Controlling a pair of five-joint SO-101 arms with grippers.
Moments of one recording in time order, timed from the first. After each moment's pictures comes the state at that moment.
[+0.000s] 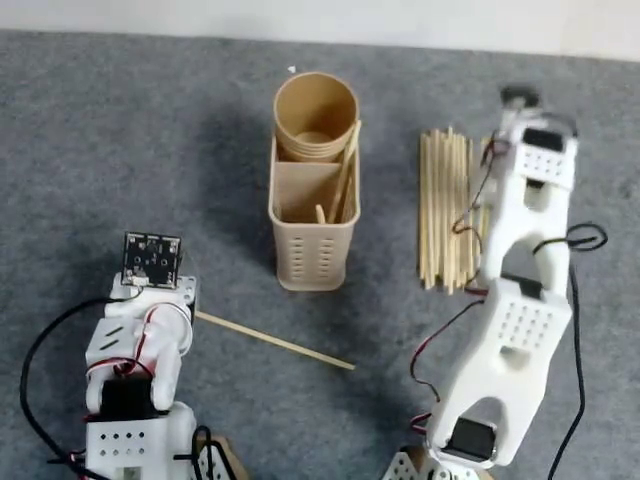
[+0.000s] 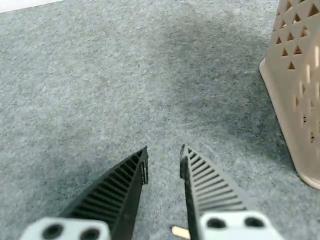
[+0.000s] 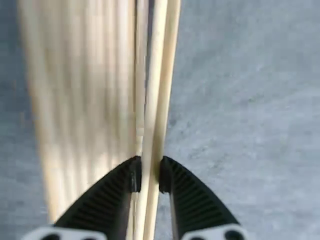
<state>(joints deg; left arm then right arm) -10.0 -93.8 90.2 44.2 -5.1 8.4 37.7 -37.0 77.0 13.0</state>
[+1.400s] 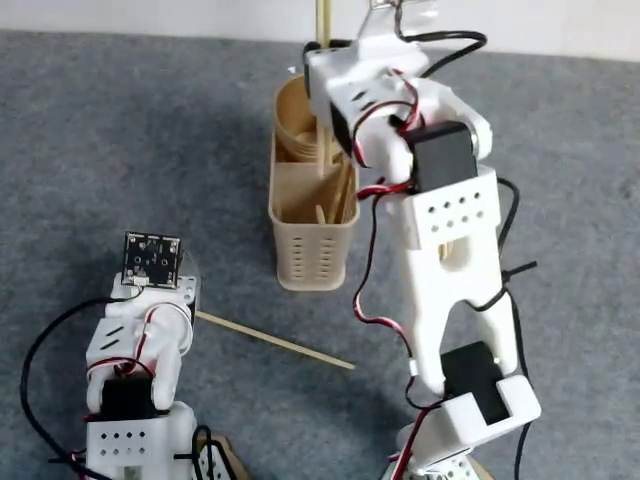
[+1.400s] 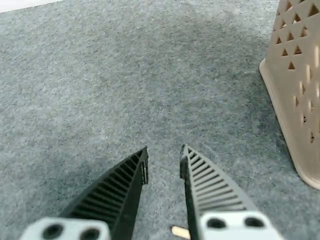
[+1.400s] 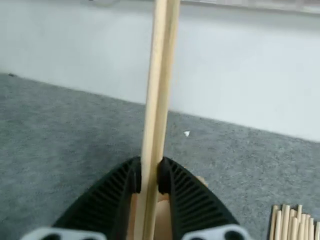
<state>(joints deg) -10.0 -93.8 90.2 44.2 -5.1 -28.2 3.3 -42.2 70.7 -2.1</state>
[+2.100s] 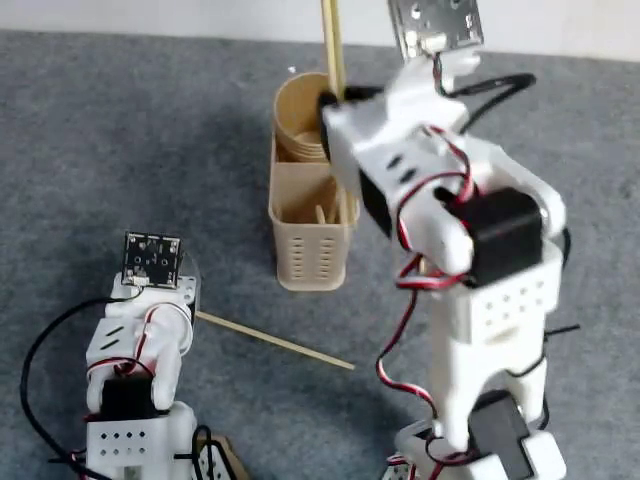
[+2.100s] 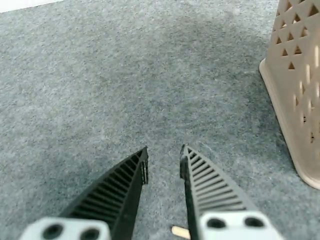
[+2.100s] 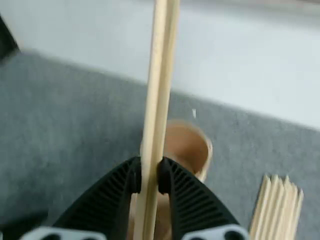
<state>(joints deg) -10.0 -93.8 90.2 44.2 -5.1 -30.2 -11.8 -42.9 91.1 0.7</state>
